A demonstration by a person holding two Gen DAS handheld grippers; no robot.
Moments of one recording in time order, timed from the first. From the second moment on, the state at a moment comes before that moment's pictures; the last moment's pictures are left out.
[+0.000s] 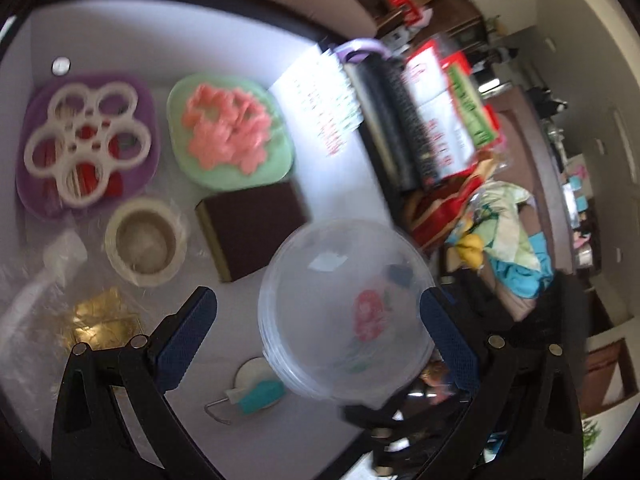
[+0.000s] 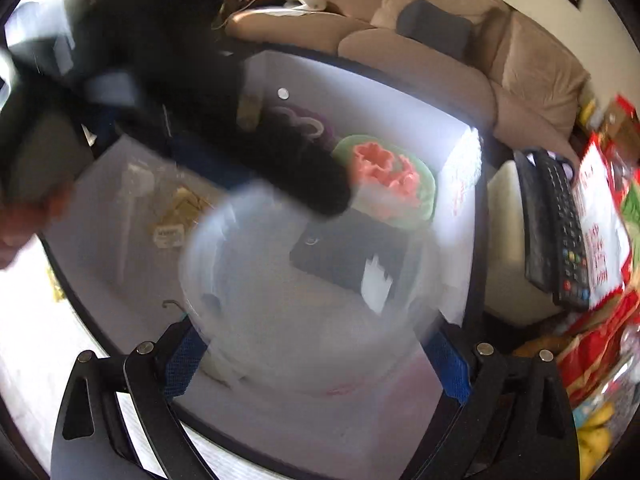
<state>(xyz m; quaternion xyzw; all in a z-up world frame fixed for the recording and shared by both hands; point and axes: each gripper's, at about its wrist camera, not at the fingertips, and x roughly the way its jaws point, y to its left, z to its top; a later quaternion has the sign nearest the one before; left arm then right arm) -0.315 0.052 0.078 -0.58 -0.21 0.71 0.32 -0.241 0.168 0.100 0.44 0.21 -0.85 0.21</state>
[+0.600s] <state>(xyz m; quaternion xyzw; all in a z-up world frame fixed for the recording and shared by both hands) -0.291 0.095 0.075 -0.61 -0.10 0.73 0.30 -0.187 0.263 0.179 0.41 0.03 -0.89 0.19</state>
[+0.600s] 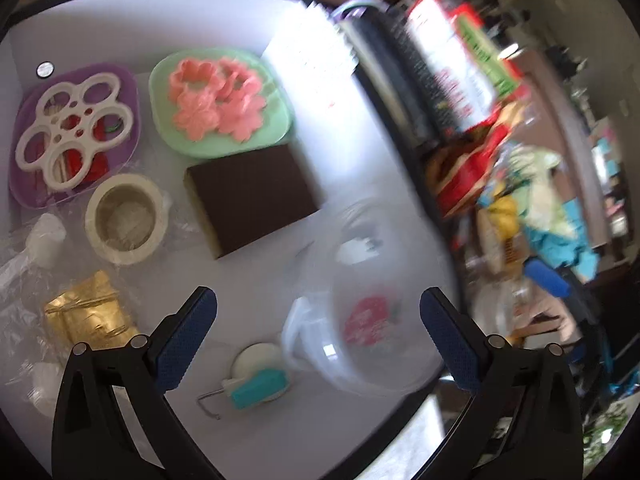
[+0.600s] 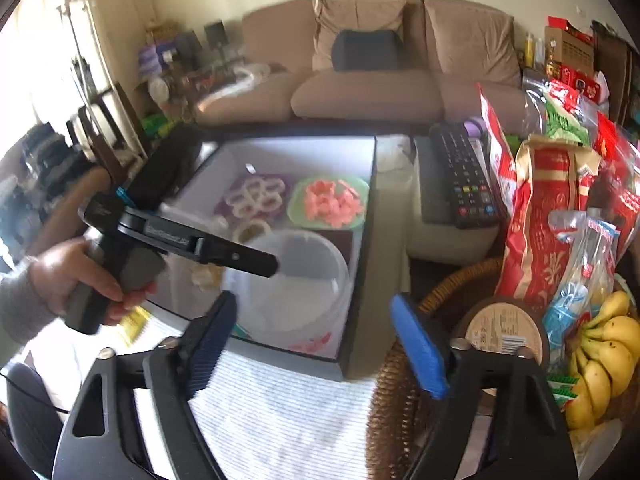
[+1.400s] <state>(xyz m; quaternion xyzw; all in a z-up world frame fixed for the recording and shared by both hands) -0.273 0.089 0.087 -0.61 -0.06 0.74 0.28 -0.180 0.240 0.142 0.45 0.09 -0.88 0.13</state>
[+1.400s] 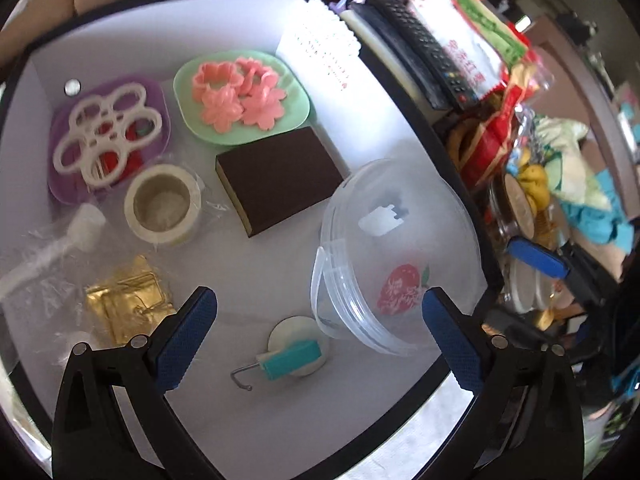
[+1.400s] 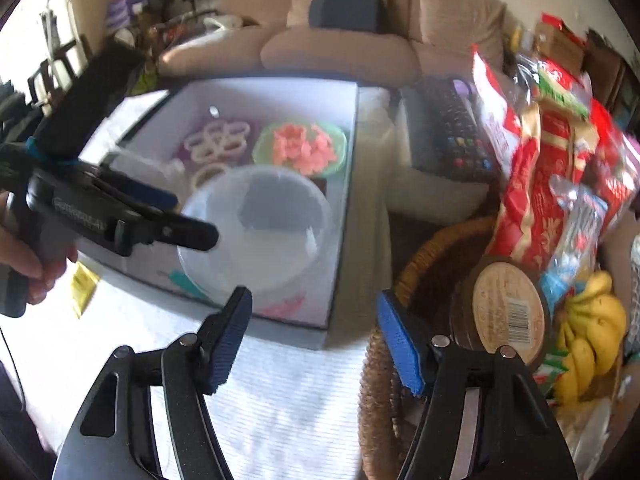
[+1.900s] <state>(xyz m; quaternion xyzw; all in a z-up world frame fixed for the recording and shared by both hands) -0.295 0.118 0.095 -0.60 -0.02 0.76 0.25 -0.219 0.238 0.133 0.48 0.08 -0.87 0.12</state>
